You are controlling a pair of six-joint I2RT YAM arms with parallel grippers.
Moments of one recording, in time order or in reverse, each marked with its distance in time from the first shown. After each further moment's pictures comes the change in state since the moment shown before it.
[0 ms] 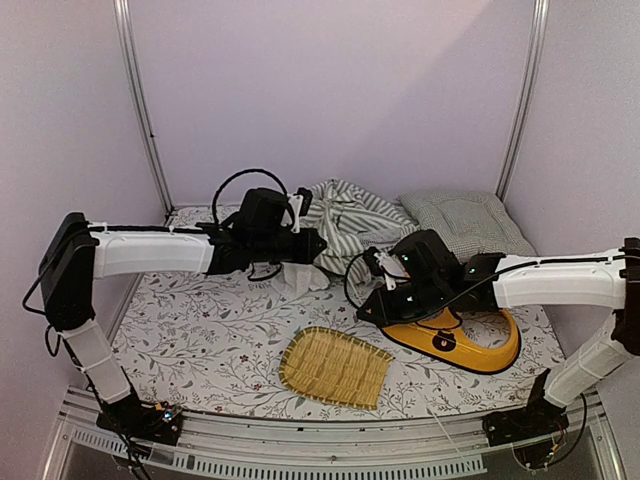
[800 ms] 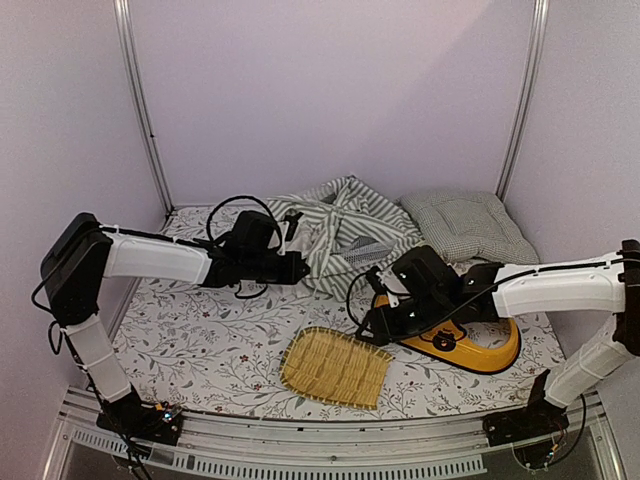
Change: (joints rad) left arm 0.077 0.018 -0.167 0.038 0.087 -0.025; right arm 0.039 0.042 -0.027 -0.023 -0.010 0.037
